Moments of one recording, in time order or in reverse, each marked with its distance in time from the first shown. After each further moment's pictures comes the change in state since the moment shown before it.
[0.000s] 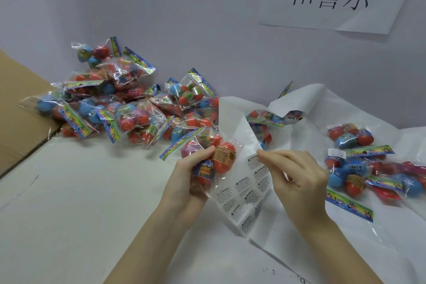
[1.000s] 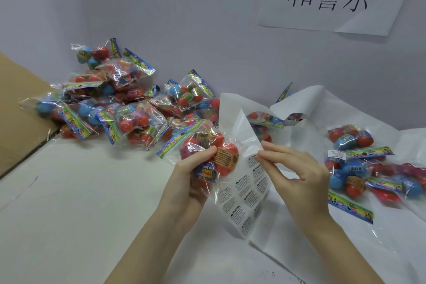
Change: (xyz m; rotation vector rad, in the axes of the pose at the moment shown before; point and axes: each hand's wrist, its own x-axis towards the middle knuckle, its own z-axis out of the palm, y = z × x) left_hand -0.006 0.003 0.004 0.087 0.010 0.042; right_hand 0.008 -0.007 -0.003 0.119 -0.019 0.170
